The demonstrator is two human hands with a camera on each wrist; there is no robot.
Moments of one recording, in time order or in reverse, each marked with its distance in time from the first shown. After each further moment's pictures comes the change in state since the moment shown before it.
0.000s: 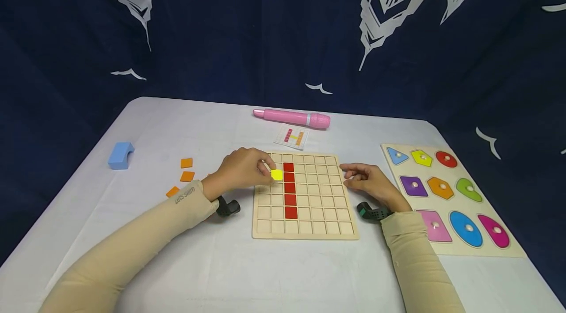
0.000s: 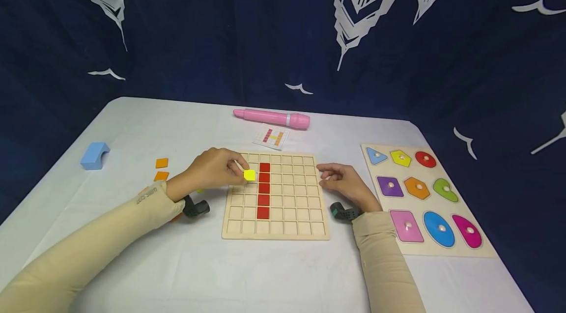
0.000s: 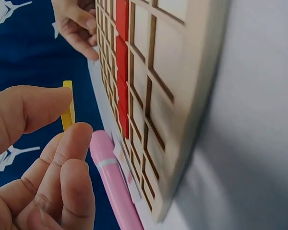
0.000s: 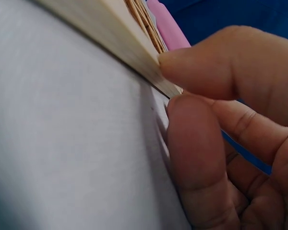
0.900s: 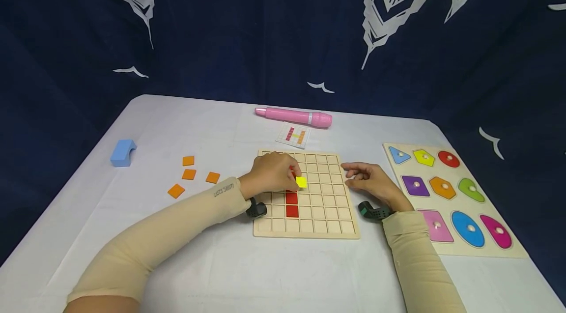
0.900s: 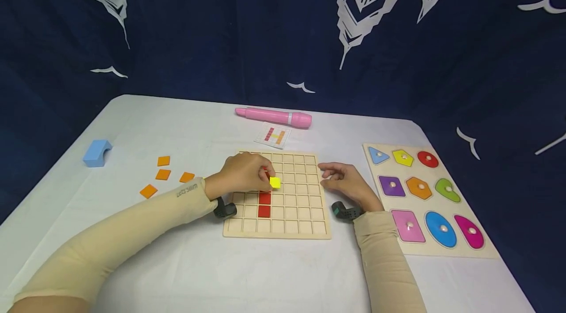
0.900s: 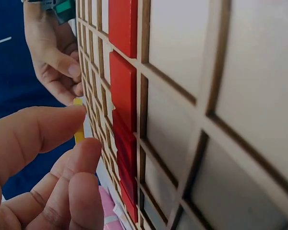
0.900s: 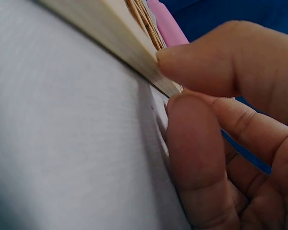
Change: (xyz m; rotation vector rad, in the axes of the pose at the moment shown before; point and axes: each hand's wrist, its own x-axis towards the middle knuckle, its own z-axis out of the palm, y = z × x) left_hand 0.030 0.037 0.037 0.148 -0.069 -0.006; right_hand -0.001 -0.002 0.000 0.009 -0.011 -0.009
